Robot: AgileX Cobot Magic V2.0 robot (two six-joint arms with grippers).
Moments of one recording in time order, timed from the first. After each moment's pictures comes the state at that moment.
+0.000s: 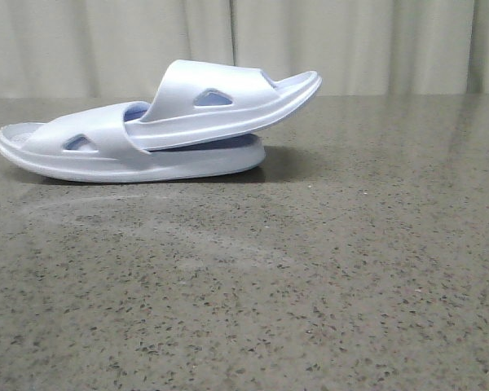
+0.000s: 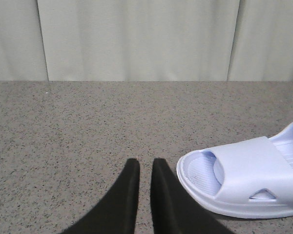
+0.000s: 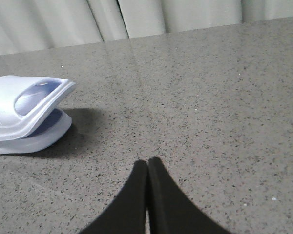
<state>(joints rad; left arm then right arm) -0.17 0.56 -0.36 -1.36 0.01 1.30 0.21 0.56 -0.26 1.62 0.11 -1.44</state>
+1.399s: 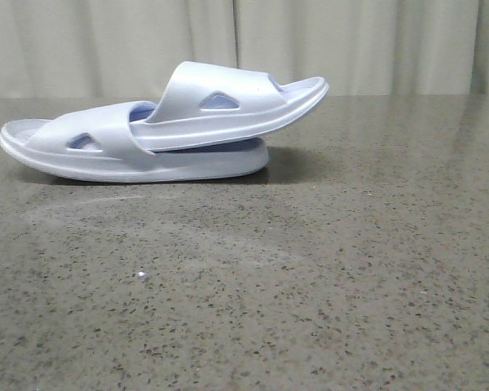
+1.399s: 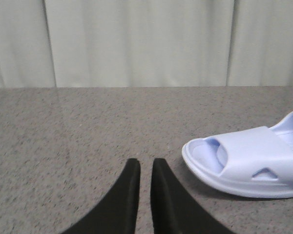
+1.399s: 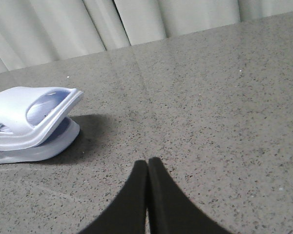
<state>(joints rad) -0.15 0.34 -0.20 -0.50 0.01 0.45 0.21 0.51 -0.22 1.68 0.11 -1.44</state>
